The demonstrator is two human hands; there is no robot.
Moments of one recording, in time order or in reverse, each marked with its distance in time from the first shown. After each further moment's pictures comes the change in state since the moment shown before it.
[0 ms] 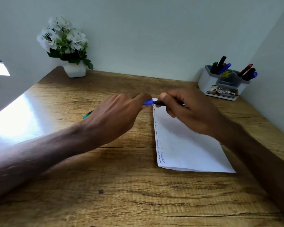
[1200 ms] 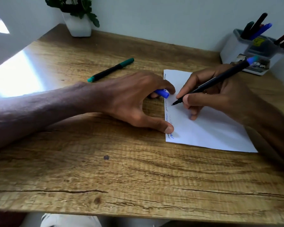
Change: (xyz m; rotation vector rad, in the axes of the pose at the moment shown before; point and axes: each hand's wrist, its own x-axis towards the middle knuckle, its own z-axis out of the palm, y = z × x) left_hand -0.002 0.009 0.000 -0.203 -0.472 -0.033; right_hand -0.034 0.001 -0.001 0.650 -0.203 0.074
